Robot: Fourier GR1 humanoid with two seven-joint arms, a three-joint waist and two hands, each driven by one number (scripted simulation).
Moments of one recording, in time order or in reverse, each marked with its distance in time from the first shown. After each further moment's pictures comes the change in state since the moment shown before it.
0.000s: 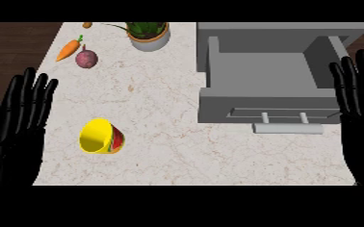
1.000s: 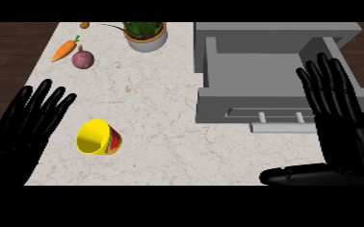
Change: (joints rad) left arm 0.009 0.107 0.067 0.050 0.521 -0.370 0.087; right arm -0.008 0.038 0.054 0.026 -0.096 0.064 0.101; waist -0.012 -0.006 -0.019
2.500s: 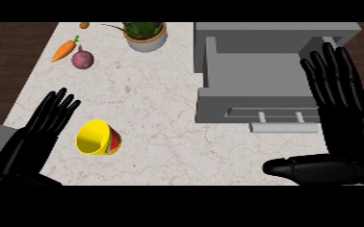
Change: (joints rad) left arm 0.007 -0.041 0.121 0.337 -0.208 -0.133 -0.154; right arm -0.065 0.005 -0.041 0.012 -0.006 0.005 0.044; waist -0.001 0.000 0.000
